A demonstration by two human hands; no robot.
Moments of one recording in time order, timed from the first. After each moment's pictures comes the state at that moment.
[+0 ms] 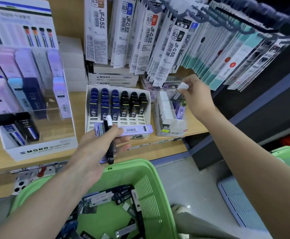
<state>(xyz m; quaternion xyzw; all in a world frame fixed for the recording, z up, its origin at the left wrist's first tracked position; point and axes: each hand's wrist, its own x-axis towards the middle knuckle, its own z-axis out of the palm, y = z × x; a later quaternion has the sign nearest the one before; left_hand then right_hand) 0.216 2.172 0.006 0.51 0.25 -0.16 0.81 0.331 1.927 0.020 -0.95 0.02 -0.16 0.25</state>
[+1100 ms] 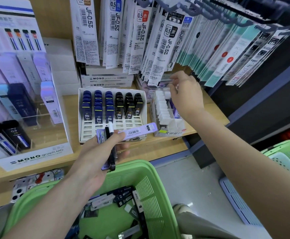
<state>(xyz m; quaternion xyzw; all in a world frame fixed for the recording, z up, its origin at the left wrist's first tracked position) 0.222 2.162 -0.011 0.49 0.25 -0.17 0.82 0.336 1.947 0.013 -0.97 0.01 -0.22 0.11</state>
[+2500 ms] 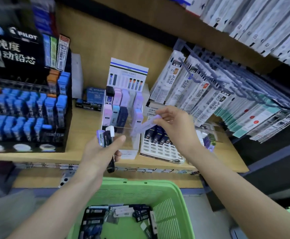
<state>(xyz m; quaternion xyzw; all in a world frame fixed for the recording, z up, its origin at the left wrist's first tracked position) 0.169 2.311 0.020 0.56 0.21 0.03 0.80 0.243 2.149 0.085 -0.91 -0.14 -0.07 0.37</state>
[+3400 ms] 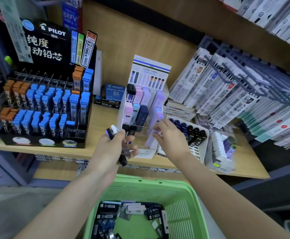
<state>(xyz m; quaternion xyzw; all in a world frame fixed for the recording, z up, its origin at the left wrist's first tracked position) 0.170 2.334 0.032 0.42 0.26 -0.02 0.87 0.267 2.174 0.005 -0.96 -0.25 -0.11 0.05</state>
